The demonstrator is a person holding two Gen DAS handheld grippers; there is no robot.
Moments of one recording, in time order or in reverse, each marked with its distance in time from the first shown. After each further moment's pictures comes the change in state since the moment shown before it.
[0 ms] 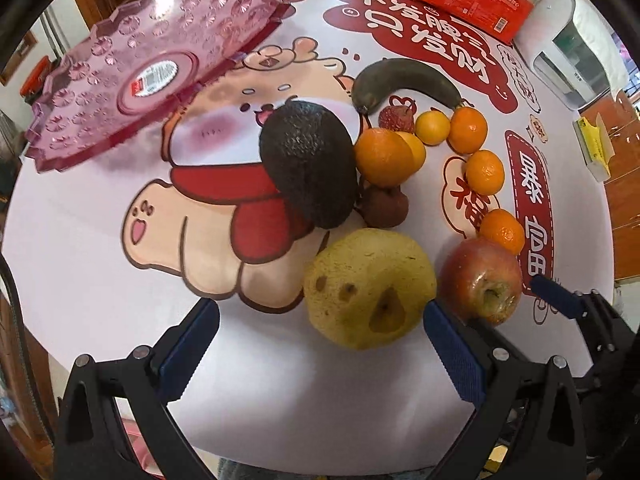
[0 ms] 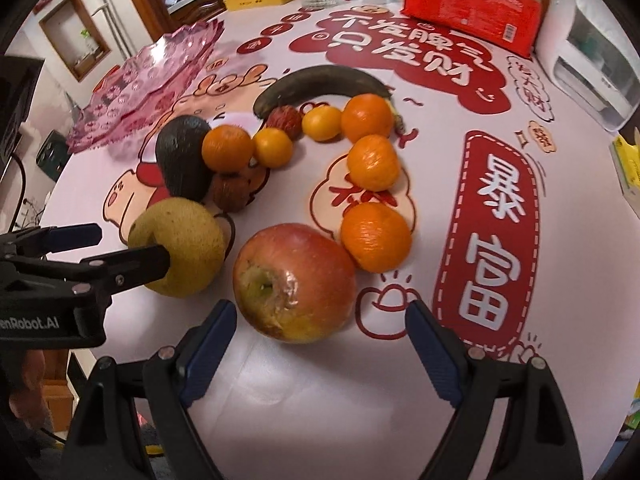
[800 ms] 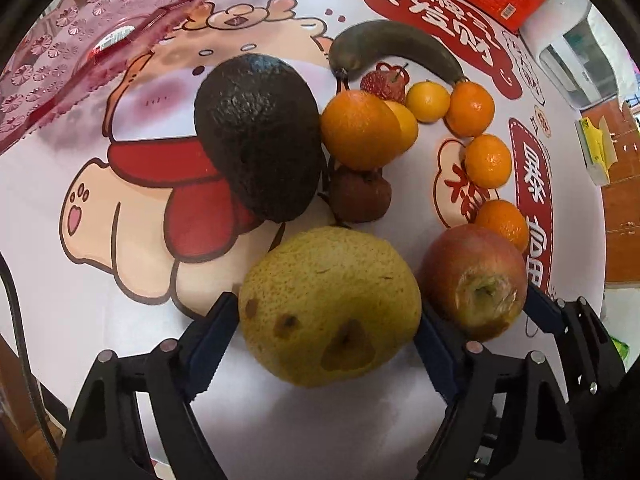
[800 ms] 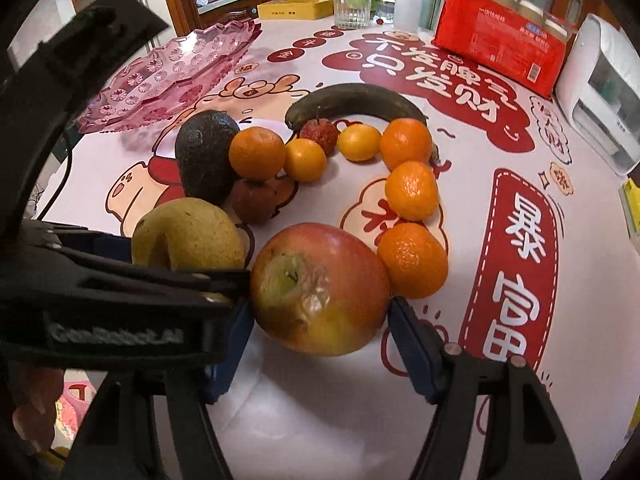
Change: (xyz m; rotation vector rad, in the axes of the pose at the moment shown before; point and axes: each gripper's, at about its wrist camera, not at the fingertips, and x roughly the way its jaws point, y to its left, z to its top) left arm 0.042 -0.018 0.011 -0.040 0.082 -0.061; right arm 0.013 0.021 0.002 -0.110 -0.098 -0.017
